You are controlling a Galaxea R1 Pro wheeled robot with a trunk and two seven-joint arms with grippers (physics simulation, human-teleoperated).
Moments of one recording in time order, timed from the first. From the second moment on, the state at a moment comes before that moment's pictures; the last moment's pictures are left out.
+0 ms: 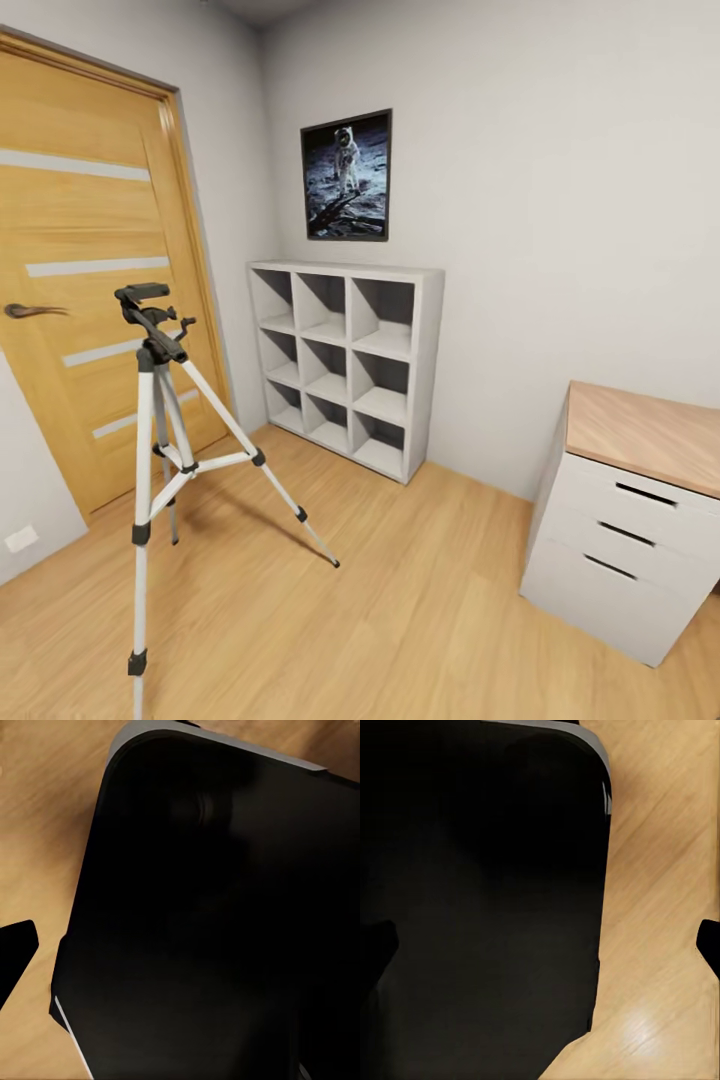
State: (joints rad) left arm 0.00 -0.01 0.01 -0.04 0.31 0.00 0.00; right arm 0.00 -0.01 0.01 -0.03 0.02 -0.01 0.00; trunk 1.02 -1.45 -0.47
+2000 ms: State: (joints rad) left arm 0.00 0.00 0.01 -0.05 0.49 -0.01 0.01; right arm 0.00 -0.04 0.04 -0.04 0.08 -0.03 -0.01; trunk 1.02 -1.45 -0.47
